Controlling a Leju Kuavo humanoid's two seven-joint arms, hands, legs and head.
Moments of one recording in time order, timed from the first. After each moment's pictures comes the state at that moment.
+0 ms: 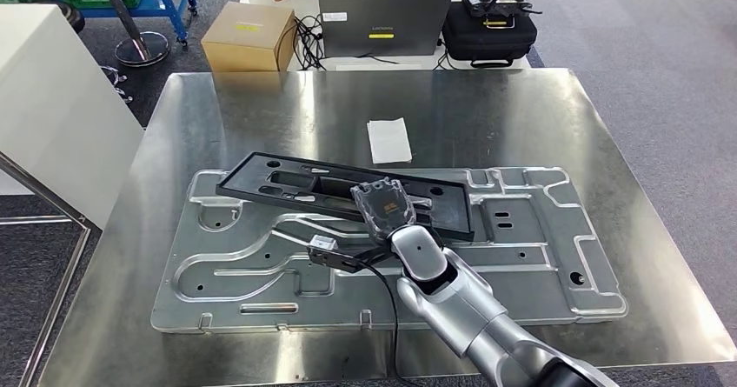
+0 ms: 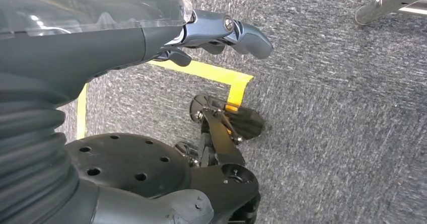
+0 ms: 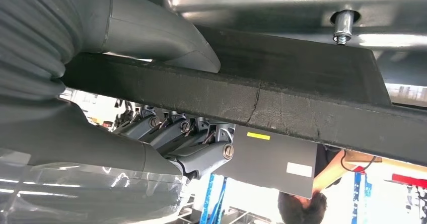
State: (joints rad) left arm -0.05 -0.21 1.22 -0.23 -0.91 0.05 -0.50; right arm -0.61 0.06 0.74 -0.99 1.28 -0.15 0.27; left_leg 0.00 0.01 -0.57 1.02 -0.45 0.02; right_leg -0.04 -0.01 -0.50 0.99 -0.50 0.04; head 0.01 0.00
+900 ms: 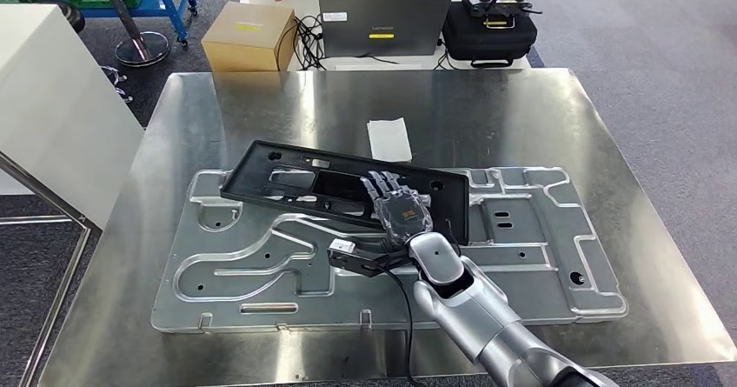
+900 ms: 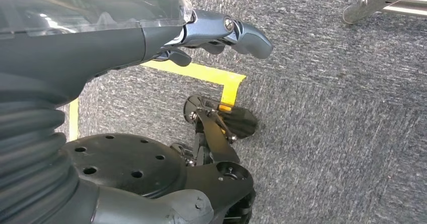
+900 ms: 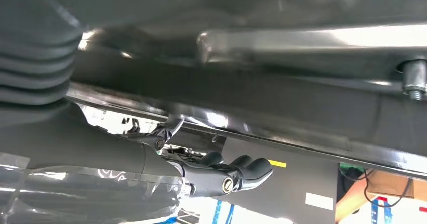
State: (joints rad) left arm -0.05 -0.21 1.22 -0.23 -0.96 0.04 -0.54; right arm -0.56 0.02 0.67 -0.99 1.29 -0.17 0.24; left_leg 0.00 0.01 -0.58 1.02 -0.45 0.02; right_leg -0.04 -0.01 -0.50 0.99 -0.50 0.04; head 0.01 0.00
